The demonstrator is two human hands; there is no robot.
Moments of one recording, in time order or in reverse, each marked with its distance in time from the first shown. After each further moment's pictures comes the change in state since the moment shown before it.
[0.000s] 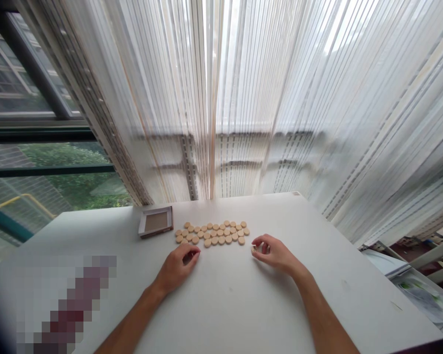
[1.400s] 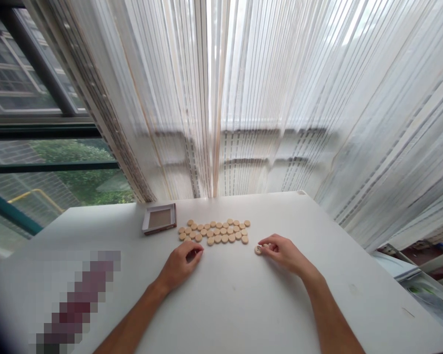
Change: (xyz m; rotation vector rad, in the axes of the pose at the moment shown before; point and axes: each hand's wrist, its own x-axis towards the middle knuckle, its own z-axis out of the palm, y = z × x) left_hand 0.000 0.001 0.000 -0.004 -0.019 -0.013; right_hand -0.004 -0.005 -0.014 -0.058 -0.056 0.113
